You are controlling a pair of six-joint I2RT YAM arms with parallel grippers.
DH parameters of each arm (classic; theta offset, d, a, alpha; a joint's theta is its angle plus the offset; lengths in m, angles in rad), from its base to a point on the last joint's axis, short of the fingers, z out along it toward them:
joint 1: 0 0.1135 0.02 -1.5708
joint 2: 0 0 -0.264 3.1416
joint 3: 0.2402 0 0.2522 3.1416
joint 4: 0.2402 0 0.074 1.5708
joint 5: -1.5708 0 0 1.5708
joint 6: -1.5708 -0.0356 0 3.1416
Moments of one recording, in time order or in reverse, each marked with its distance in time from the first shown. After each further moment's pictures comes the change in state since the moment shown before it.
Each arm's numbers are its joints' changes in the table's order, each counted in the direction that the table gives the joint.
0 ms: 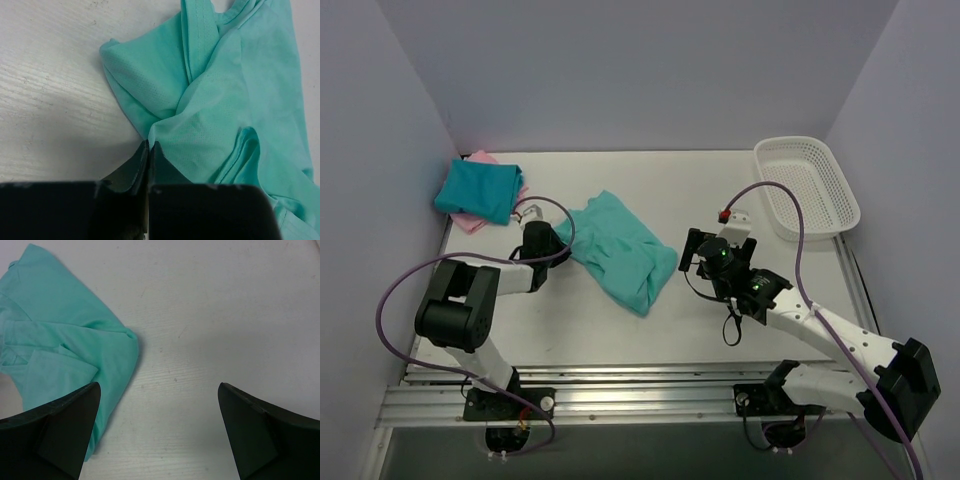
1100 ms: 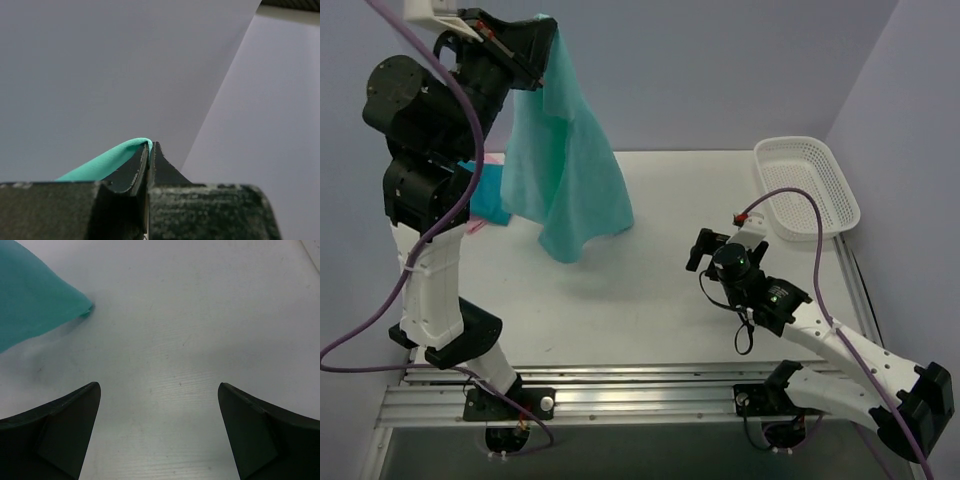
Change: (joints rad) left arm -0.283 0.052 2.139 1.027 -0.042 -0.335; right arm 0.000 -0.137 -0.037 -0.006 -0.003 -0.002
